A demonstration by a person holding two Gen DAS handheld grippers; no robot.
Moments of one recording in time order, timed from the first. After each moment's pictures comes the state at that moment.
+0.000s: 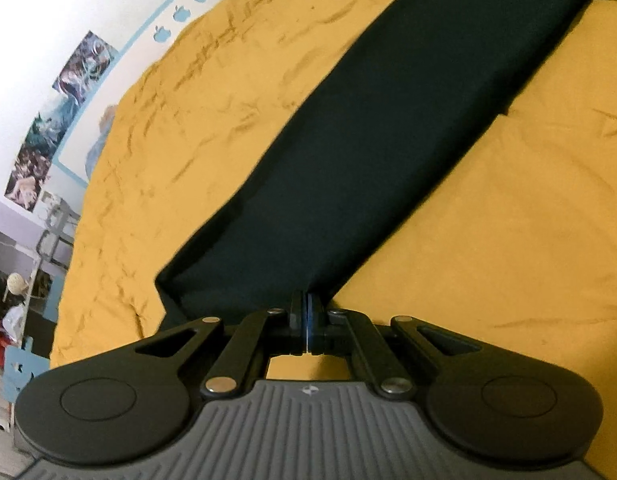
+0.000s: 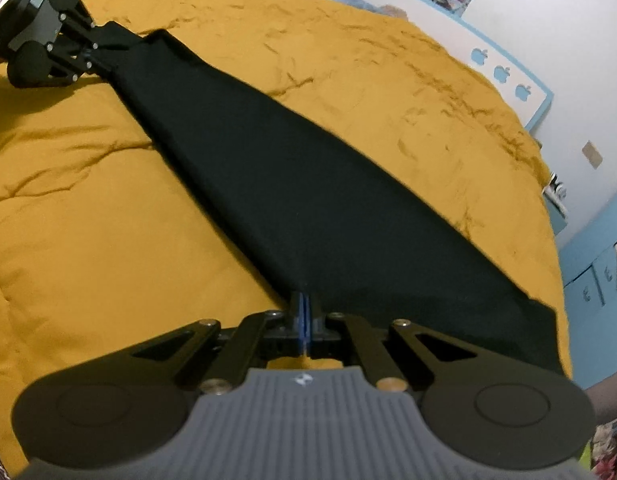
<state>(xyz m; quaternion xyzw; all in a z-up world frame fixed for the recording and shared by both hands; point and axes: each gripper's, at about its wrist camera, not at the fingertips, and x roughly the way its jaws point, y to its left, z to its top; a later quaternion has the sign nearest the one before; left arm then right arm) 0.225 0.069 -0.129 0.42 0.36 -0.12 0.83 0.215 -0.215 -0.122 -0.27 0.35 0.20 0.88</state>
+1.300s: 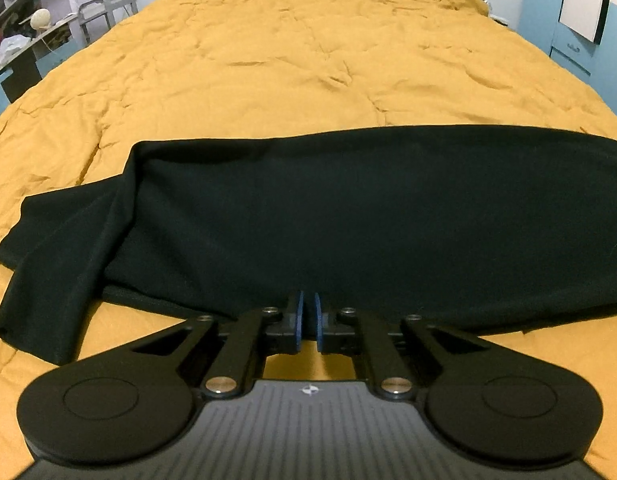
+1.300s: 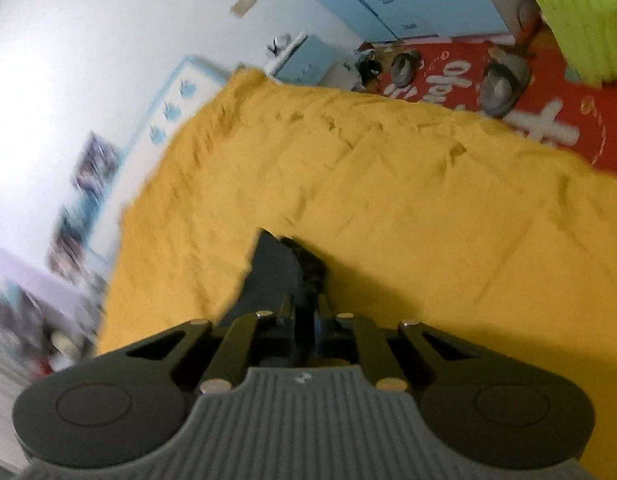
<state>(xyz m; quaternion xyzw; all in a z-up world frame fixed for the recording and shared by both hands) 0.266 0.083 -0.106 0.04 0.45 -0.01 0.89 0.294 -0.584 -0.161 0.44 0.30 -0.05 0.84</state>
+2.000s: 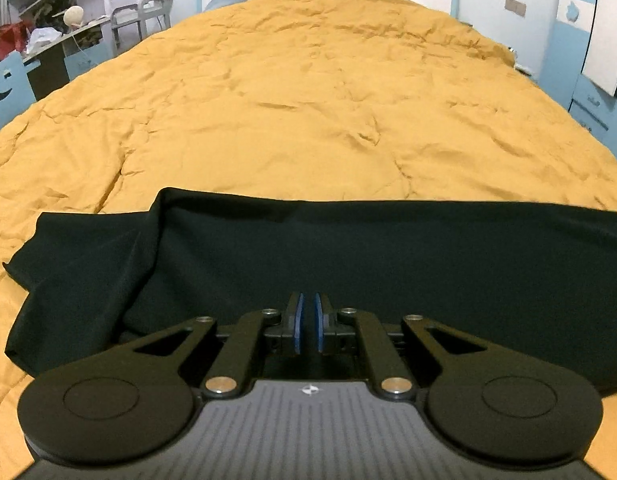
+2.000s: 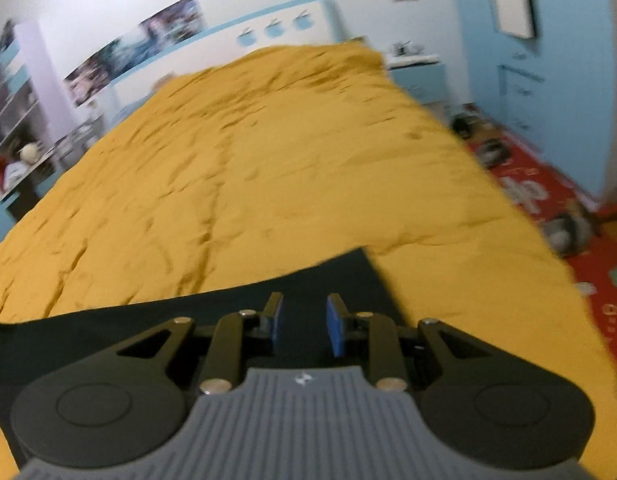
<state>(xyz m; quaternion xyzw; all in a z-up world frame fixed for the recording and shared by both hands) 0.287 0.094 -0.082 0.00 0.41 0.03 0.91 0.388 -0.500 -0.127 0.14 0.34 0.06 0.93</state>
